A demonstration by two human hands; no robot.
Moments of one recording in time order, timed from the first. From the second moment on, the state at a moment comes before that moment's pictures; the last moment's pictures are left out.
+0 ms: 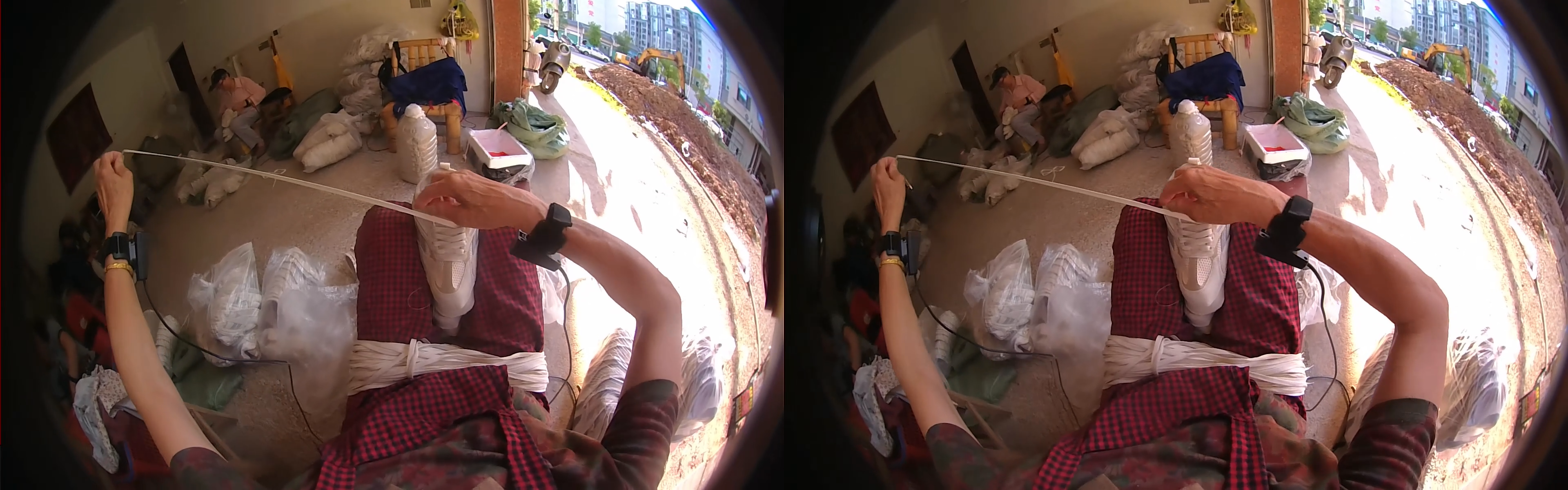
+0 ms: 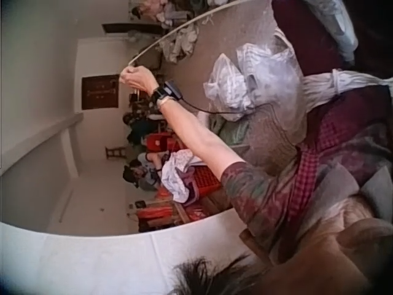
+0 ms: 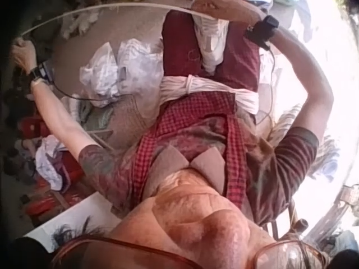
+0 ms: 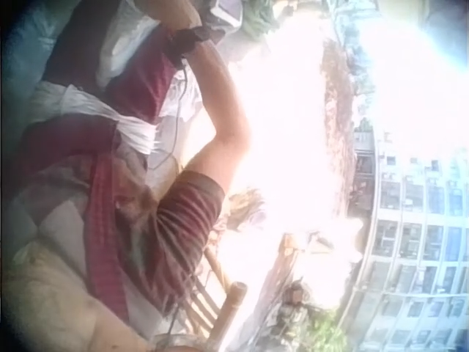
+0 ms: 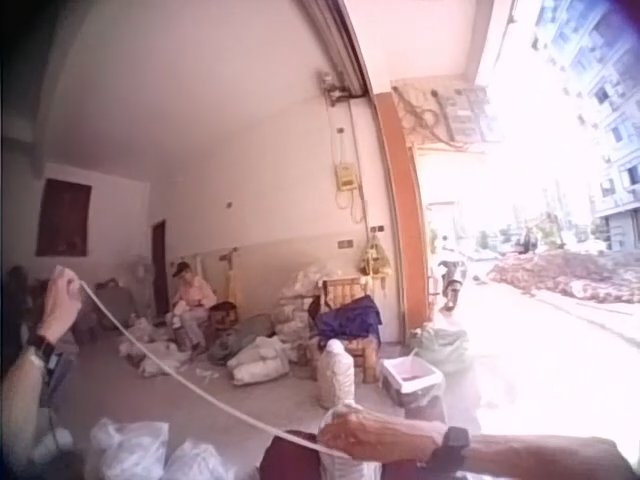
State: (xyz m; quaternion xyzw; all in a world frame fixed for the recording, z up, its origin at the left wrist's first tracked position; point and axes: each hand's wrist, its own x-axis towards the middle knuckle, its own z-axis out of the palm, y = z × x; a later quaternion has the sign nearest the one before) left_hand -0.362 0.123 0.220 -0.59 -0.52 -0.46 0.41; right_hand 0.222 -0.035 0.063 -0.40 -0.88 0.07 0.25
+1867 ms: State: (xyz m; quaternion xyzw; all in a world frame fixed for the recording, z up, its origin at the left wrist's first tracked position) left_hand -0.230 -0.006 0.079 -0.64 -0.60 -0.46 -0.17; right_hand 0.540 -0.193 0.018 -0.38 -0.31 0.00 0.87
